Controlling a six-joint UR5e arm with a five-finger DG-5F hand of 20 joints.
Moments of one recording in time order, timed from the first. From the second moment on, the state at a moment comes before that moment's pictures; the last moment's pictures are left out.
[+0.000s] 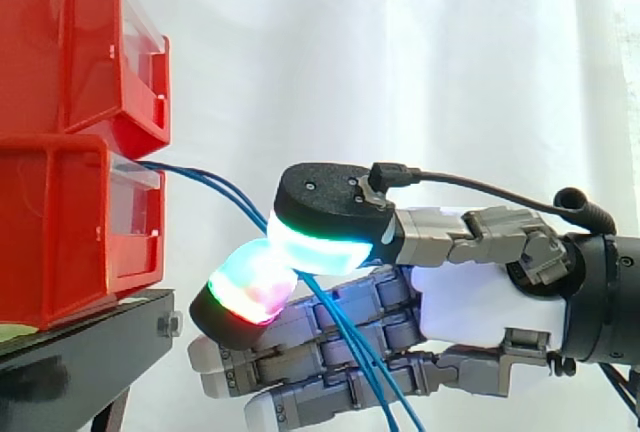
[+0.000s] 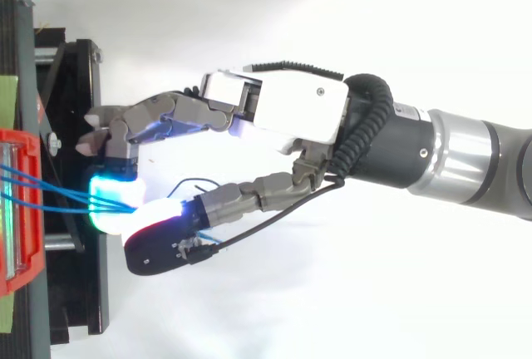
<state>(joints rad) 0.15 -2.38 -1.20 -2.57 -1.22 -0.17</state>
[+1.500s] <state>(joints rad) 0.11 -2.37 -1.16 -2.79 -1.27 -0.04</state>
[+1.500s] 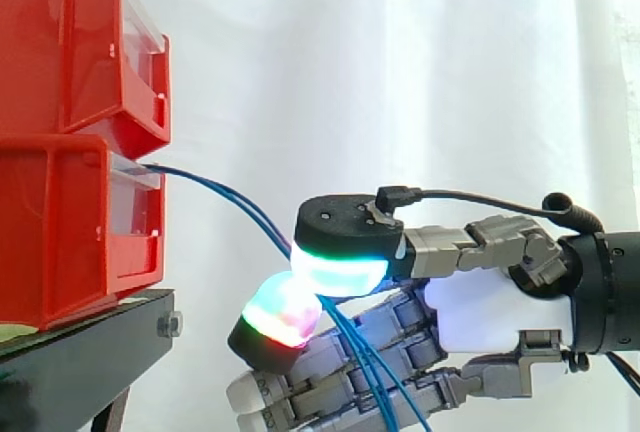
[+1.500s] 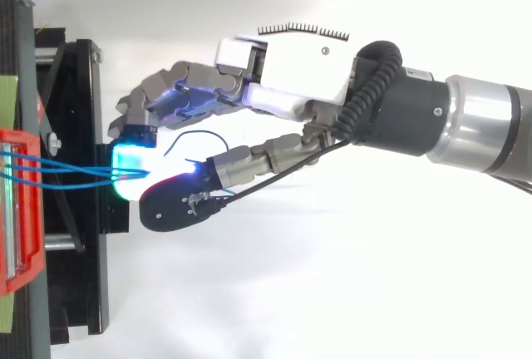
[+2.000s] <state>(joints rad) 0.11 -2.32 -1.15 -2.87 -1.26 -0.05</state>
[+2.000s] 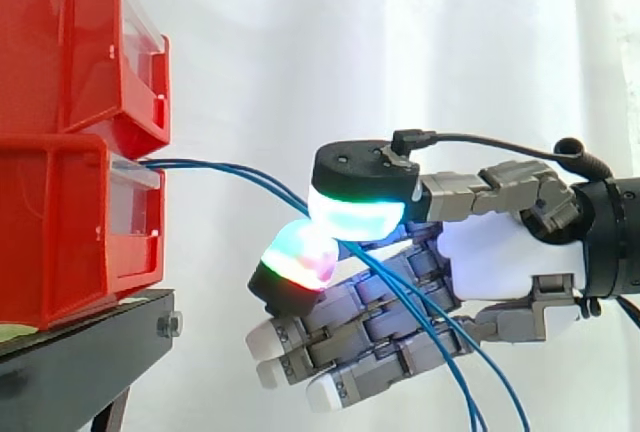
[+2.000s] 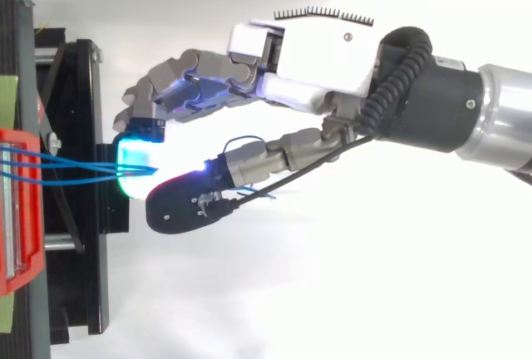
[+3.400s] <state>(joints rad) 0.12 -2.31 -1.11 -2.99 -1.26 -0.05</state>
